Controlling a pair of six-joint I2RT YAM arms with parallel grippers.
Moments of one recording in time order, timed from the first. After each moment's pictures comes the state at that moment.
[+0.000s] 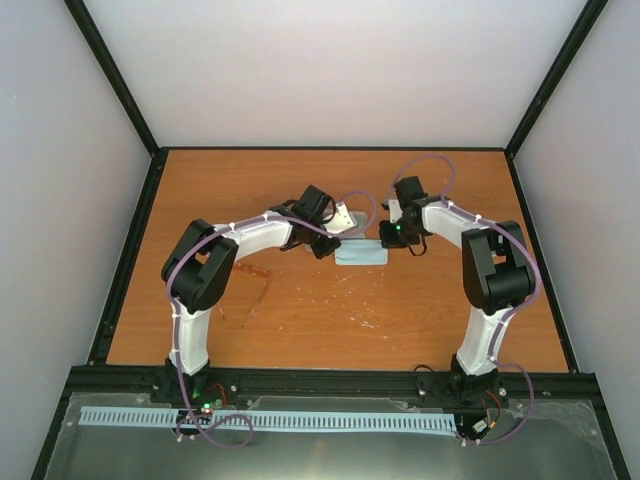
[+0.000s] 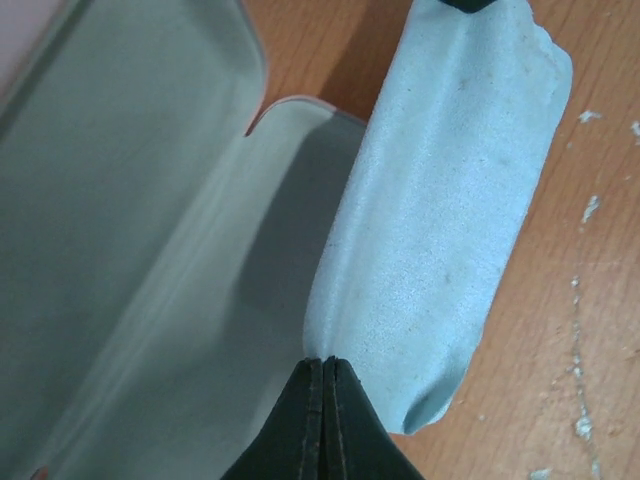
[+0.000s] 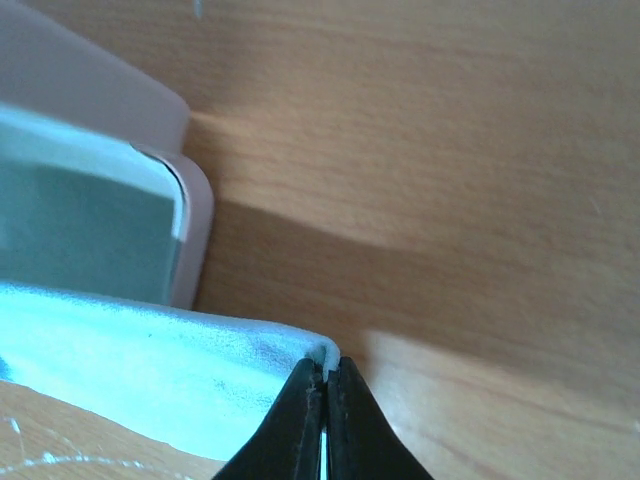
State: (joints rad) left arm -0.64 2.00 1.37 -0.36 0.25 0.43; right arm 0.27 1.87 1.21 -0.59 -0.26 0.12
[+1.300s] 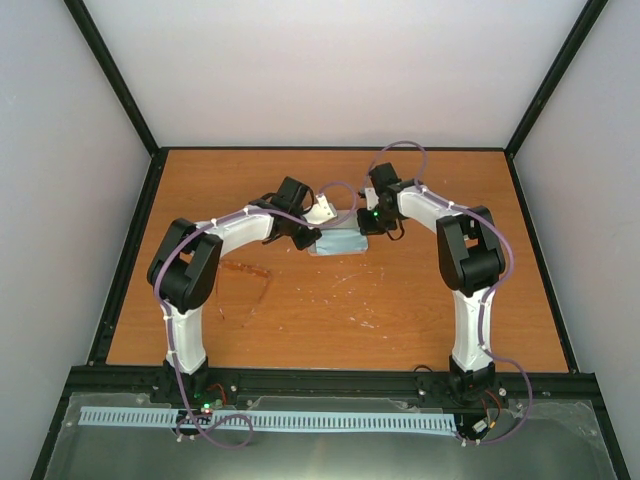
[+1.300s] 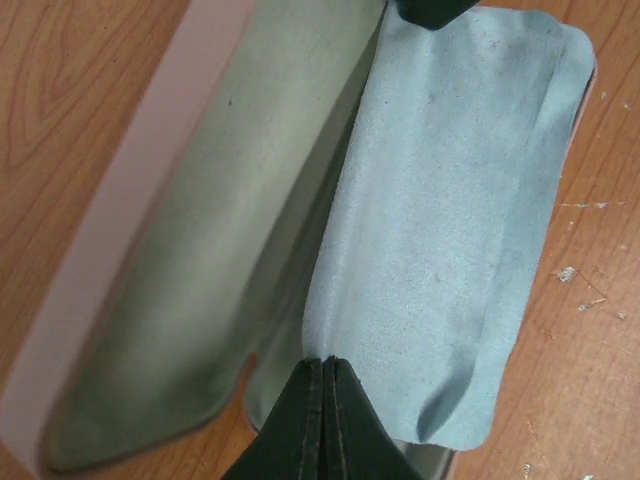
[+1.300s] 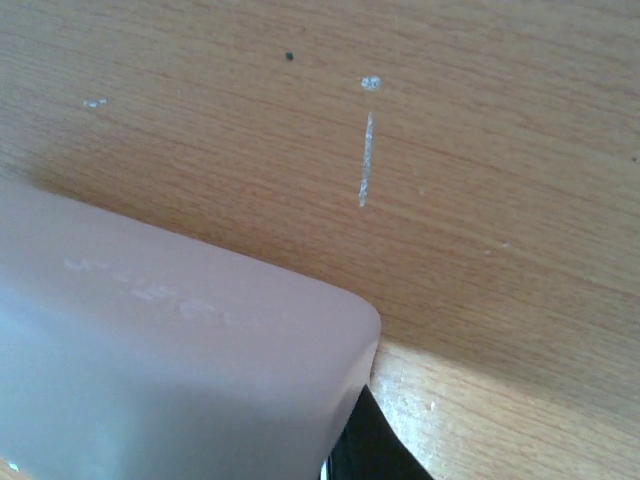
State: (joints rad) left arm -0.52 1.94 1.32 -0.36 0.24 0.53; right arm 0.37 2.10 1.53 -0.67 -0.28 0.14
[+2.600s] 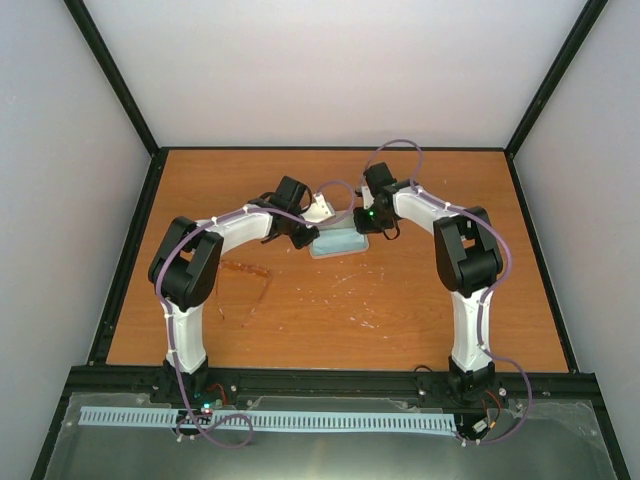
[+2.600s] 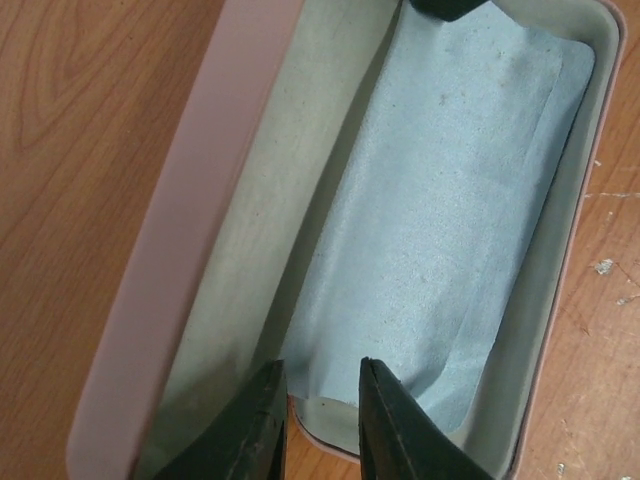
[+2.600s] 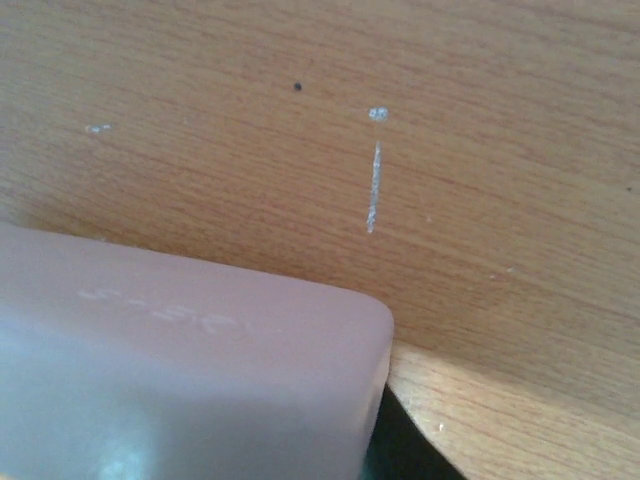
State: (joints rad) left arm -0.50 1.96 1.33 -0.36 0.23 0.53; right arm 0.39 2.11 1.55 -0.65 -0.23 0.16
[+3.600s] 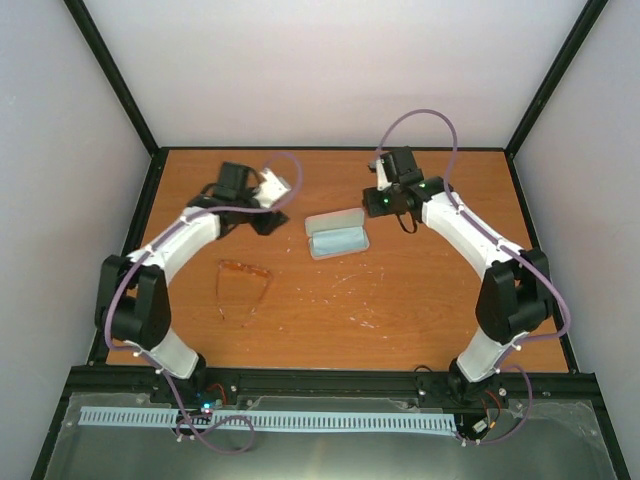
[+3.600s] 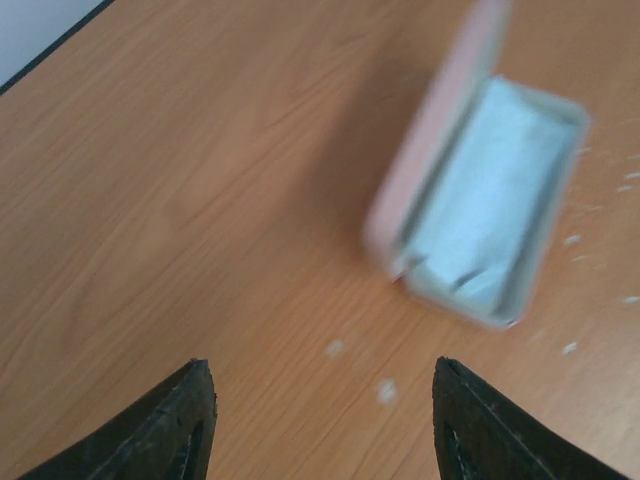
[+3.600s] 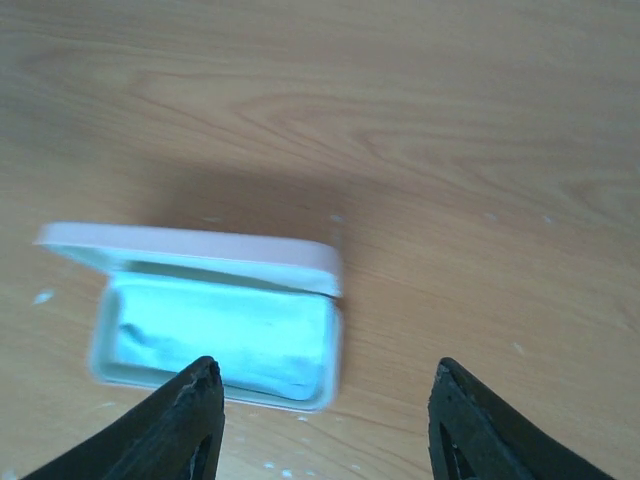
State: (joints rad) left arm -0.37 1.61 1.18 -0.39 0.34 0.48; right arm 0.41 1.70 1.41 -0.63 -0.02 0.16
